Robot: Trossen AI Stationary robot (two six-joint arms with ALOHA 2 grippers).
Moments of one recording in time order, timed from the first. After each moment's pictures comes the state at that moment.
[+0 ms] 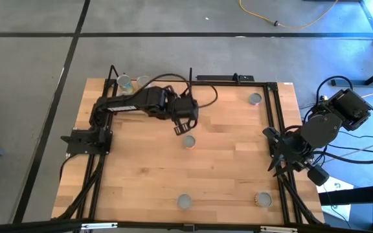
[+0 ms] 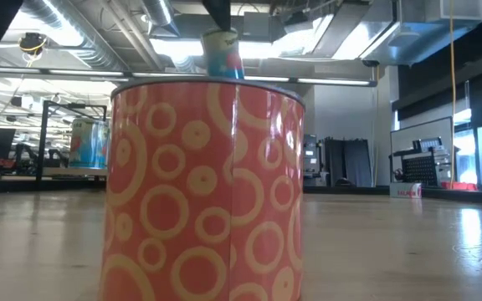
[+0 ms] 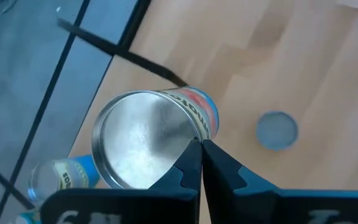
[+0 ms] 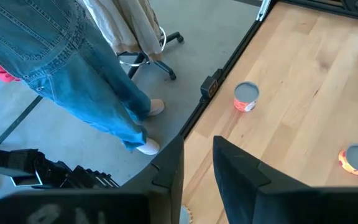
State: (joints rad) left arm -0.02 1.97 2.33 -1.57 -0.48 -0.39; right arm 0.65 1.52 2.35 -1.57 -0.15 0.17
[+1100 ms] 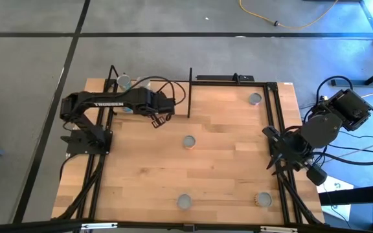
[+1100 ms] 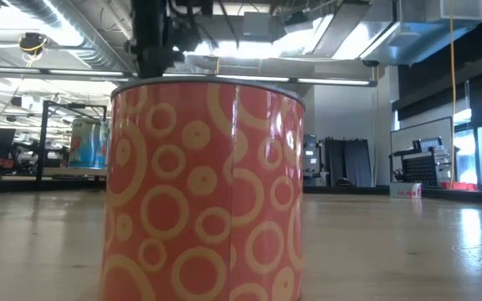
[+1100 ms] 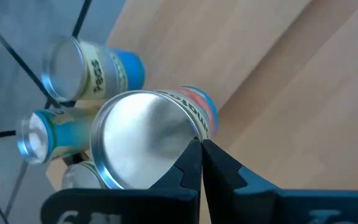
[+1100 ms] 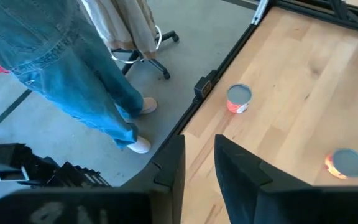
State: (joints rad) left arm 0.17 1.60 1.44 -1.33 -0.52 -0.47; right arm 0.65 1.52 2.35 -1.57 -0.11 0.12
